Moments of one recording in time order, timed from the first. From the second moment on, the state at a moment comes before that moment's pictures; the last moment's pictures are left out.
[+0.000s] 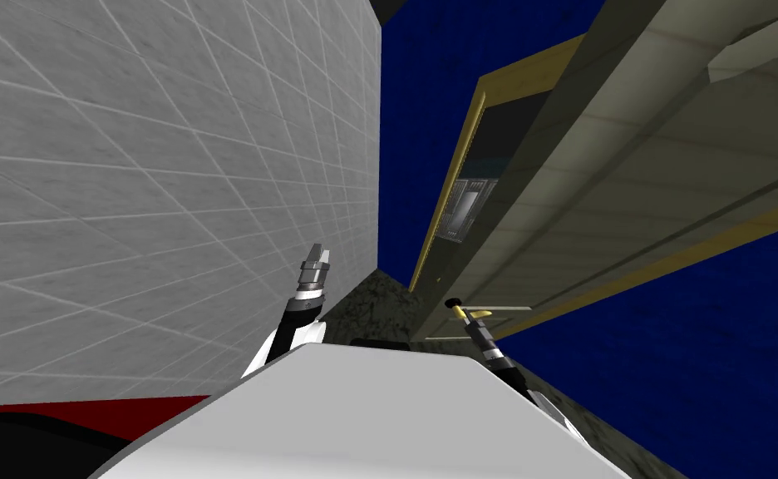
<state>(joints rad) 0.18 -0.58 0.01 -0.66 0.07 -1.15 -0.51</state>
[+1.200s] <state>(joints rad) 0.19 -0.60 0.01 -0.59 0.09 -1.26 -0.52</state>
